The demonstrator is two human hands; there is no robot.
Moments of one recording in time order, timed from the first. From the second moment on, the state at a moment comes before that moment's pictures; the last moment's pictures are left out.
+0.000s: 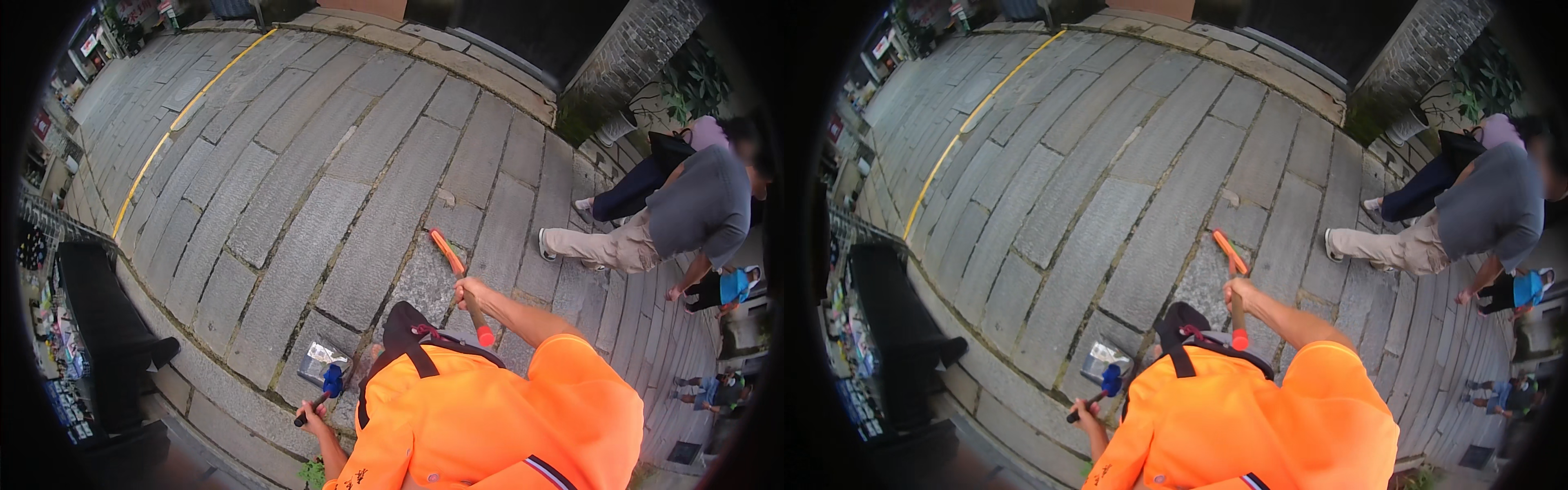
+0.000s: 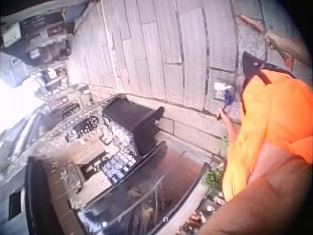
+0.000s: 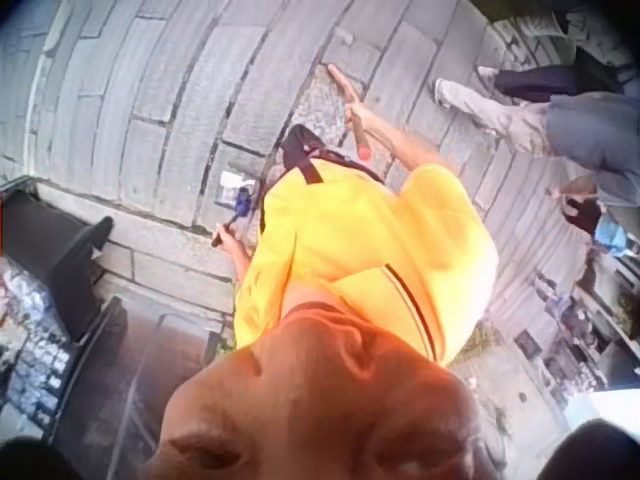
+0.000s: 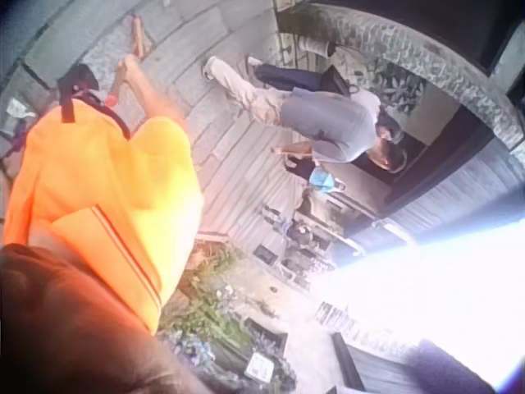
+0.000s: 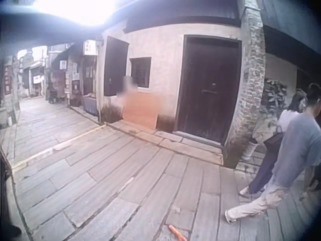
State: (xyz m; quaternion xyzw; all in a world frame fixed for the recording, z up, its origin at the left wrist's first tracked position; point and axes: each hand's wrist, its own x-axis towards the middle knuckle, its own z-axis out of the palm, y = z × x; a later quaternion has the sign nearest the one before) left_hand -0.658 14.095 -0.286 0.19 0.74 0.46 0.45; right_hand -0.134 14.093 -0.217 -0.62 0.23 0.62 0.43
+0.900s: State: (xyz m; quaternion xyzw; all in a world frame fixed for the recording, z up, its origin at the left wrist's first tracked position) left_hand -0.581 14.695 -0.283 0.17 0.75 0.48 0.42; right_hand -0.046 14.618 -0.258 -0.34 0.48 0.56 0.58
